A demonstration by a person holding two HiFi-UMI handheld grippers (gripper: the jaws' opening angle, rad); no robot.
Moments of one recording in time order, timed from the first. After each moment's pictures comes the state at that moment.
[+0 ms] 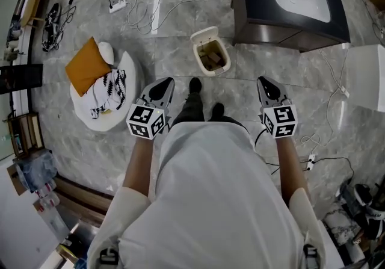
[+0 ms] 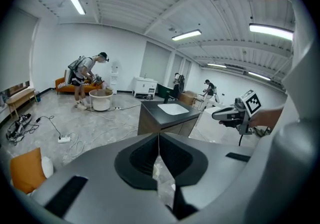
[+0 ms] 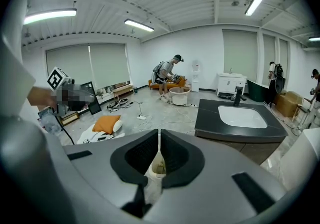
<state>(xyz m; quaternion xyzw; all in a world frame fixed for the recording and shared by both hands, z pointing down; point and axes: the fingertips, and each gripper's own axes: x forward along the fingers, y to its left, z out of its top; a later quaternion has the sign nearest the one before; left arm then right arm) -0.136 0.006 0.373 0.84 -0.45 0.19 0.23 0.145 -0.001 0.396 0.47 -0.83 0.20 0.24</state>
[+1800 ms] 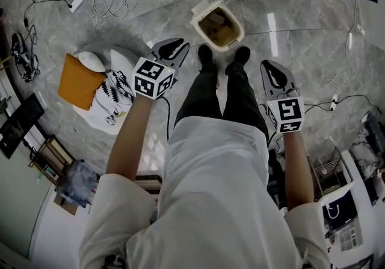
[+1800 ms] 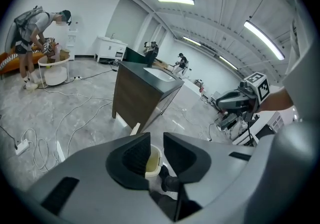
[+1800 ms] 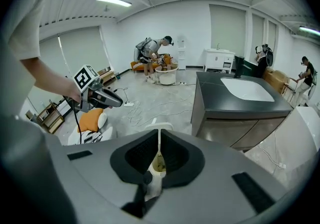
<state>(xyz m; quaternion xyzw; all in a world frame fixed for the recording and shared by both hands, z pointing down) -0.134 -0.183 0.577 0.88 -0.18 0.32 0.32 0.062 -0.089 0.515 0.51 -0.74 0.30 0.31</state>
